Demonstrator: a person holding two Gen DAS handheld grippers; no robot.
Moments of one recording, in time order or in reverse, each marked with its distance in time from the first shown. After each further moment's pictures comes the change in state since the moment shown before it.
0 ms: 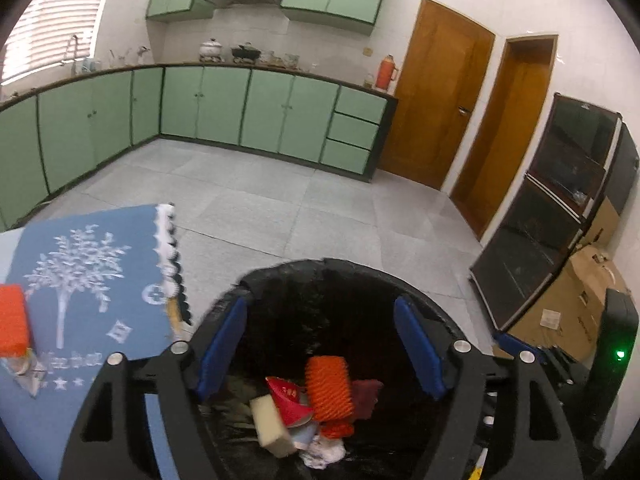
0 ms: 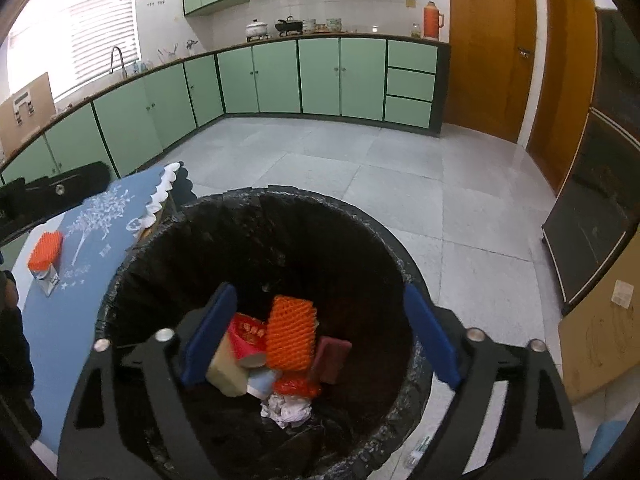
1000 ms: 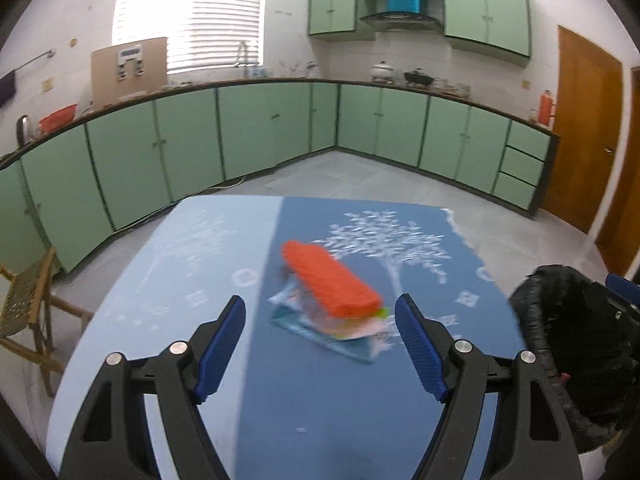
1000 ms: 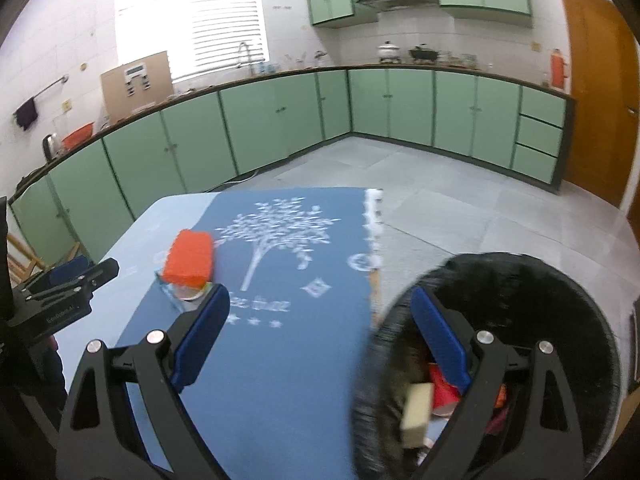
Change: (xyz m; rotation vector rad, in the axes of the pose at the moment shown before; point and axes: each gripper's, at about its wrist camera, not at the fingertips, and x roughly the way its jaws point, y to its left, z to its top) left arm -0.150 0.237 -0.064 -0.174 -0.071 0.571; right arm -0.002 0.245 0.036 -0.228 -0.072 0.386
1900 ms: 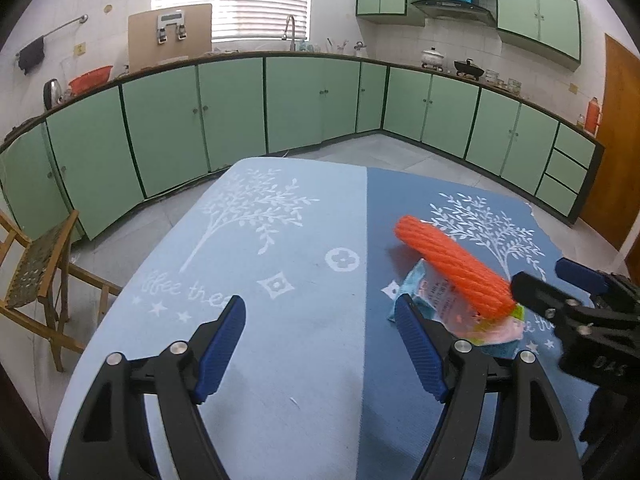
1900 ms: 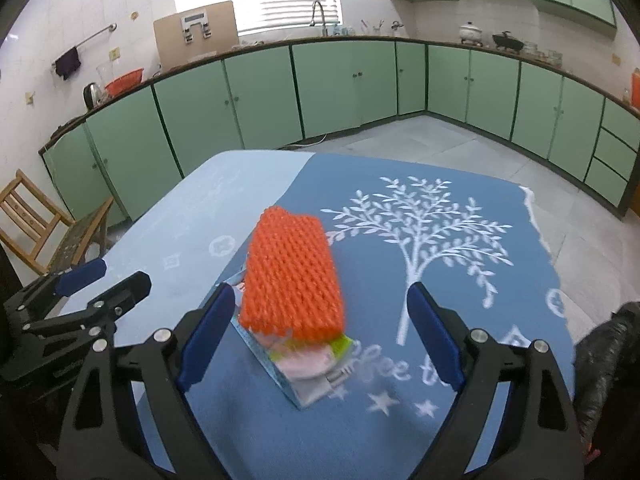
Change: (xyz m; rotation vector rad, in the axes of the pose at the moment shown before) left arm 0.061 0.085 -0.015 -0.087 0.065 0.105; right arm 0.142 0.129 0.015 -0.132 0.121 0.170
